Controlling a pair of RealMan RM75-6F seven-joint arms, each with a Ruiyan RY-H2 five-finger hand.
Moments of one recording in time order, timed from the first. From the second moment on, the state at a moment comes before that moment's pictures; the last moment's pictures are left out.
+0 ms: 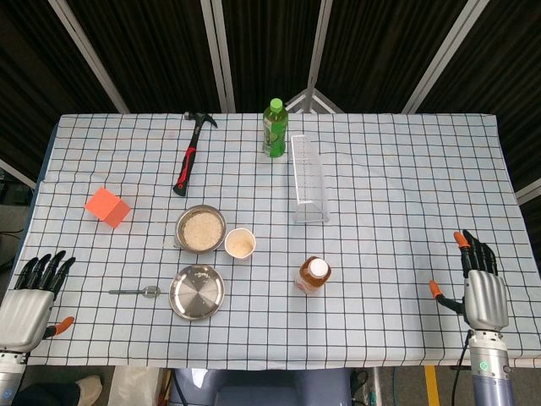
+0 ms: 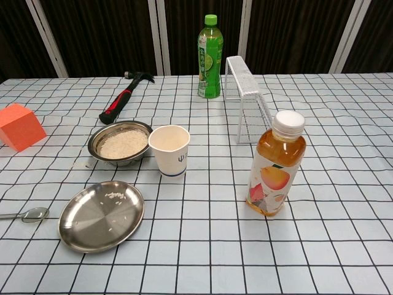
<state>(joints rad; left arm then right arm) -0.05 -1.14 0.04 -1.71 1.56 1.47 0.31 0.09 -1.32 0.15 -1.62 -1.37 1.48 0.01</state>
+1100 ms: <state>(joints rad) -0.14 -1.13 -0.01 -1.83 1.23 1.25 0.45 0.09 -1.33 0.16 -1.61 -1.37 1.49 0.02</state>
